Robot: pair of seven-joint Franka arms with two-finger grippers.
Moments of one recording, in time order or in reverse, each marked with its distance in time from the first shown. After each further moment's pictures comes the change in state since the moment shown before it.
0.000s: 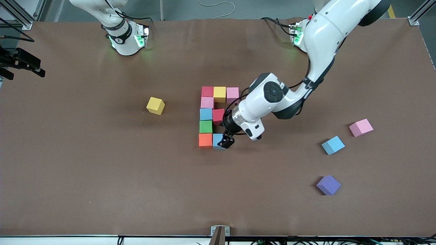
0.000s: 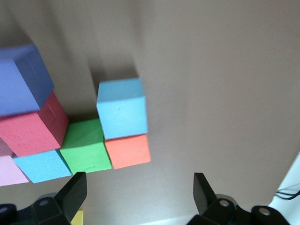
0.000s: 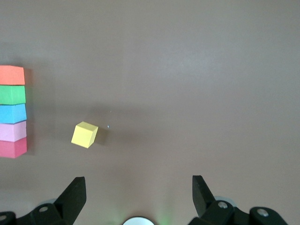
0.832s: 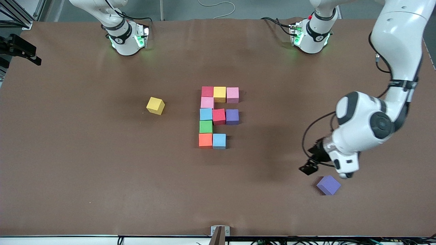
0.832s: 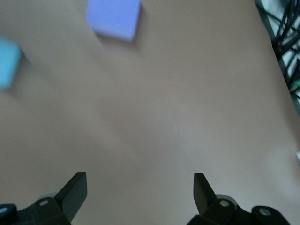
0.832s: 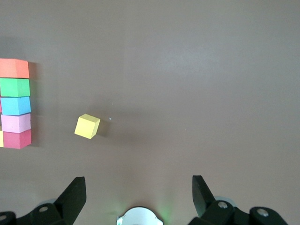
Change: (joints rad) left arm 0.408 -0.025 0.043 0.135 0.079 -0.408 0.918; right arm 0.000 -0.036 -0.005 0.029 0.000 -0.046 0.000
